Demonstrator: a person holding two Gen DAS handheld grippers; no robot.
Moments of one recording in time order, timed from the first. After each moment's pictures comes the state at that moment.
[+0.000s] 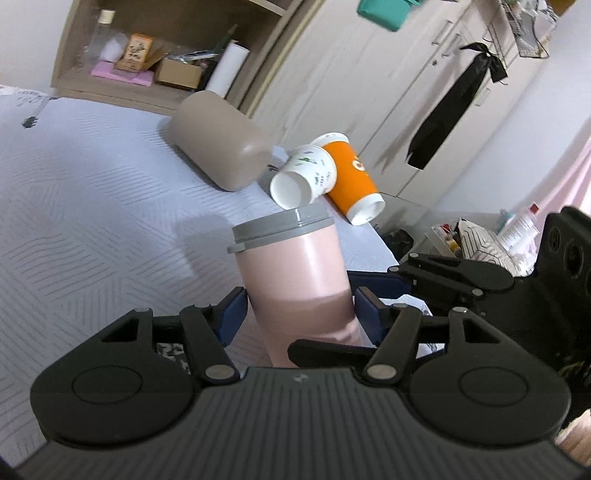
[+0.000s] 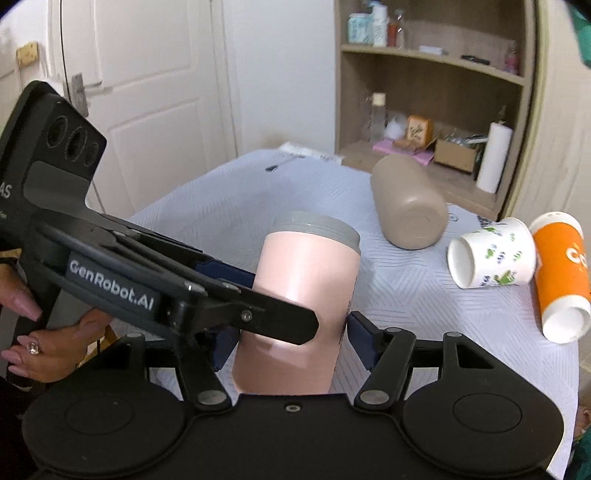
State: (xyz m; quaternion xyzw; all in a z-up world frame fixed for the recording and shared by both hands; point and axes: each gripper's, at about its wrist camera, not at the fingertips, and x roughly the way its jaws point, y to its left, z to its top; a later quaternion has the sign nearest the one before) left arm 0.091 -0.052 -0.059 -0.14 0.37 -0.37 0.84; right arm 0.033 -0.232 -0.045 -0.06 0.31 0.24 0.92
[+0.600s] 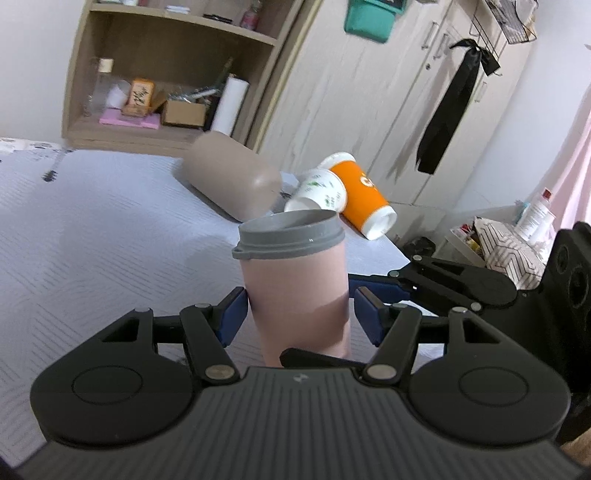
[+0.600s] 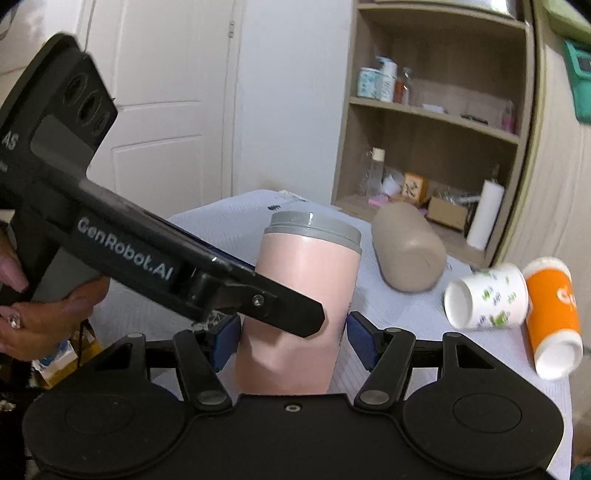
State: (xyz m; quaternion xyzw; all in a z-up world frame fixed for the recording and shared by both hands) left arm 0.080 -0.041 -0.042 -0.09 0.31 -0.35 0.88; right arm 0.019 -0.204 -0.057 -0.12 0.22 0.24 0.94
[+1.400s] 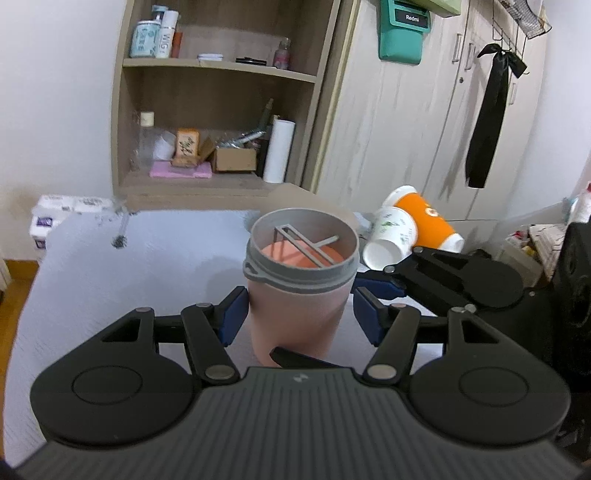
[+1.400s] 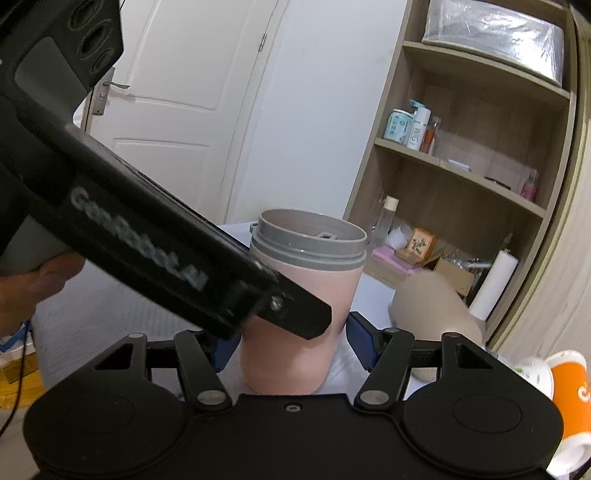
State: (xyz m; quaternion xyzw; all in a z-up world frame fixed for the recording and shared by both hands) left arm 0.108 -0.012 -0.026 -0.02 0.26 -0.28 0.93; right arm 0.069 -0.152 -0.064 -0.19 0.15 0.23 0.94
